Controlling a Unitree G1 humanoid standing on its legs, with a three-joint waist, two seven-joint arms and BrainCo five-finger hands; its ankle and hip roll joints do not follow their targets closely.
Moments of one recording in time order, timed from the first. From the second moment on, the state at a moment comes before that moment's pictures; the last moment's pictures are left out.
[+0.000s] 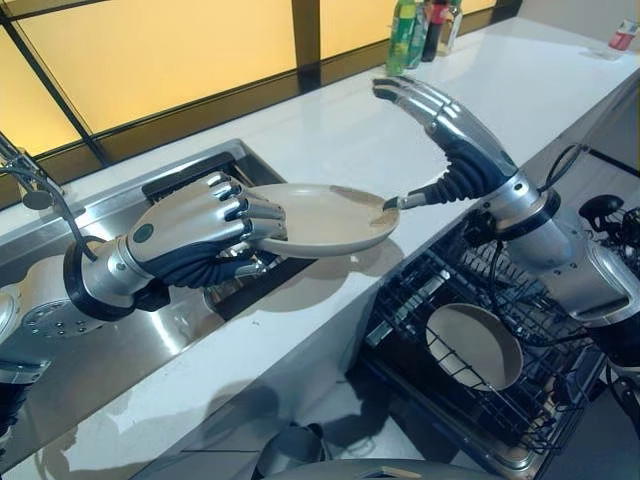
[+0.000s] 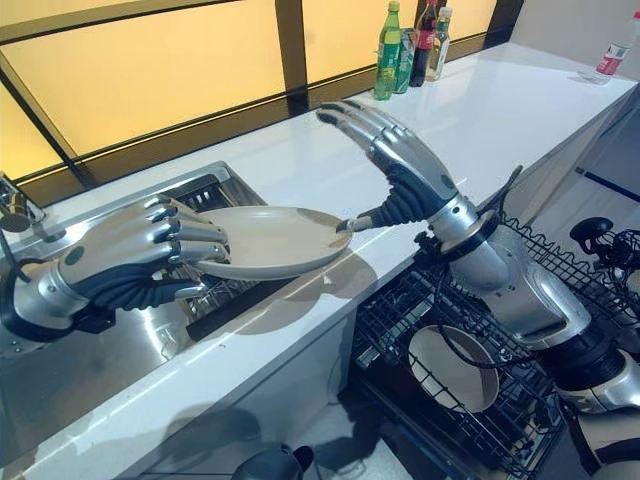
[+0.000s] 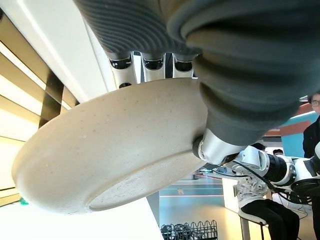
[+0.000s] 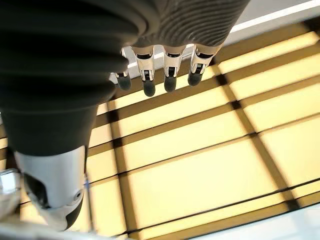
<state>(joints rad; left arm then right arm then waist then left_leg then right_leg) -0.14 1.12 0.08 -0.33 0.22 -0.80 0.00 -0.56 -0.92 0.28 -0.23 -0.18 -0.23 -0.14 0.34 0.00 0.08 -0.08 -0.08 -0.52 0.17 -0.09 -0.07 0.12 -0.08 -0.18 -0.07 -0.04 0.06</state>
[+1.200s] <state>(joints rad) -0.12 1.11 0.09 -0.29 0.22 -0.77 0.08 -0.54 -0.86 0.34 -0.27 -0.12 -0.23 -0.01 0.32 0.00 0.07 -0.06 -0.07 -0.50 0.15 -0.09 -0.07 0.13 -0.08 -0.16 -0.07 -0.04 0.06</state>
